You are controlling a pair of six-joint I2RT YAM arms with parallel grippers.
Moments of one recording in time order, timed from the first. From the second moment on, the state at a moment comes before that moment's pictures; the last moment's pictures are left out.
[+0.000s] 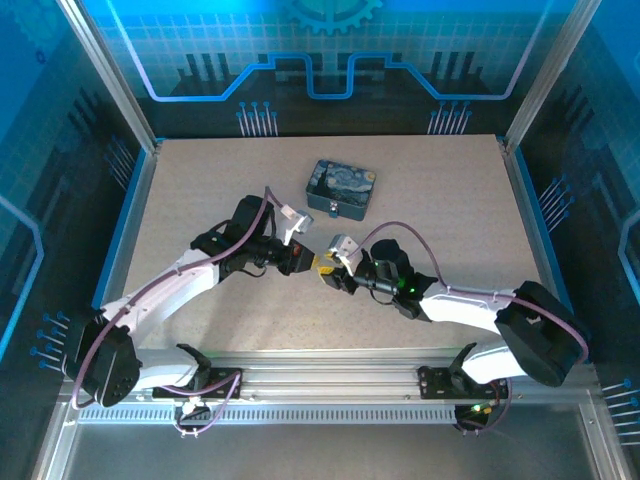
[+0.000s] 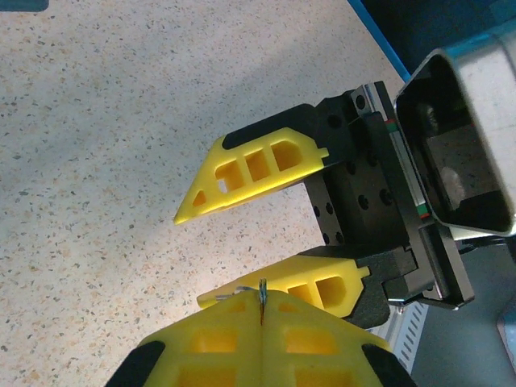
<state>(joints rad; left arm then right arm) -0.51 1.27 0.92 -0.43 0.64 -0.22 0.77 1.37 0.53 0.50 -0.25 -0.12</state>
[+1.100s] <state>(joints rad) -0.48 1.22 0.91 -0.42 0.65 -0.27 0.83 1.32 0.53 0.43 -0.13 -0.28</state>
